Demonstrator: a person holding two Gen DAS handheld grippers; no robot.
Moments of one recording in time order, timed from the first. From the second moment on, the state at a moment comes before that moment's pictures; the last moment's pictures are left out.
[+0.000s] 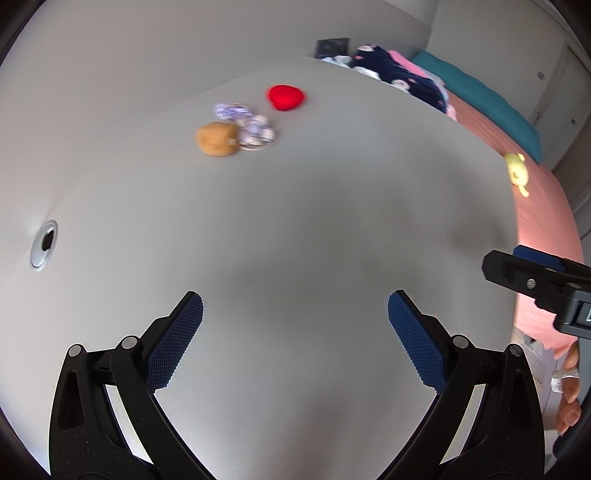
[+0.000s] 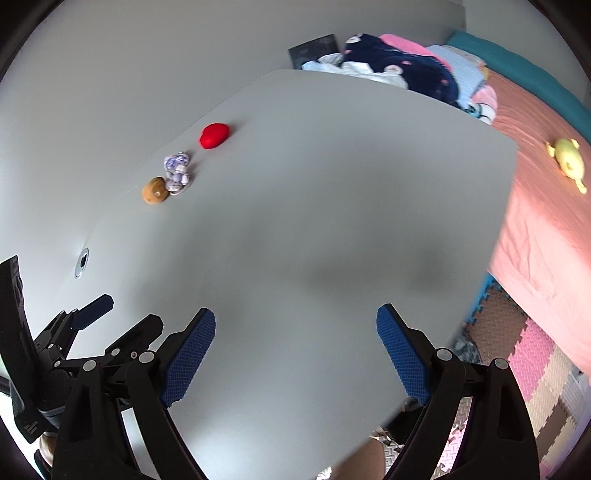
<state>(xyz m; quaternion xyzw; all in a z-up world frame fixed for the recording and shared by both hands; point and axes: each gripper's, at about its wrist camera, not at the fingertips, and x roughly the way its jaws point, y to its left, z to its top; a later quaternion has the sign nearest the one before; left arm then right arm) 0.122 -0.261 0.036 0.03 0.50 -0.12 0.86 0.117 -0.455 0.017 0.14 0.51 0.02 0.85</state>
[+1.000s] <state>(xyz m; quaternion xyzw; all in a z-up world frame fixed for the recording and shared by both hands) 0.263 -0.206 0.032 0.06 0.48 -0.11 0.87 0.318 -0.367 0.013 0.11 0.52 0.07 0.84</state>
